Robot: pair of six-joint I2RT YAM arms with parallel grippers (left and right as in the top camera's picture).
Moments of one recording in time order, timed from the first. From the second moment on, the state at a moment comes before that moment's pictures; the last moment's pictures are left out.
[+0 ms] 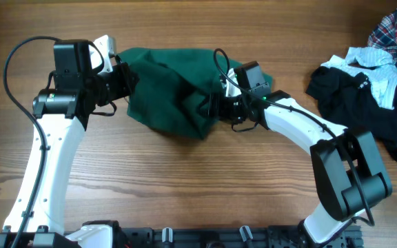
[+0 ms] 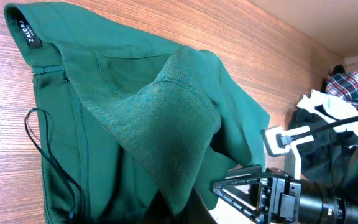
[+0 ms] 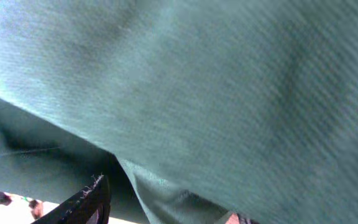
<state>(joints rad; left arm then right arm) -0.01 1.40 1.20 -0.66 0.44 -0.36 0.41 1.83 1.03 -0.21 -0.60 0.60</state>
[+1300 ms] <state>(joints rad) 0.05 1.40 1.22 -0.58 0.37 -0.36 0.10 1.50 1.49 -0.84 -0.49 0.22</state>
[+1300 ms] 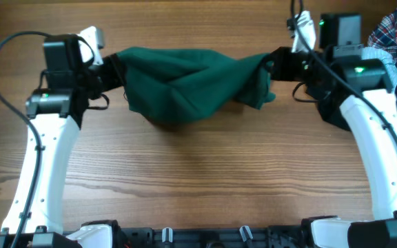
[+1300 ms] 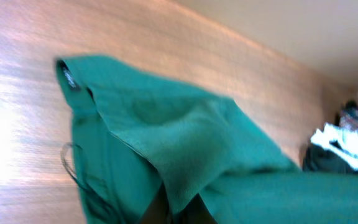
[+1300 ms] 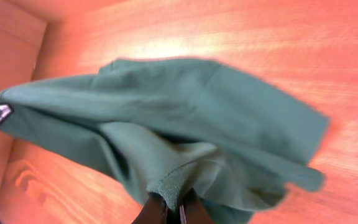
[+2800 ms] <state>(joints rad) -0.04 1.50 0.81 -0.76 0.50 -0.47 0.00 1.45 1.53 -0.86 -0.48 0.13</state>
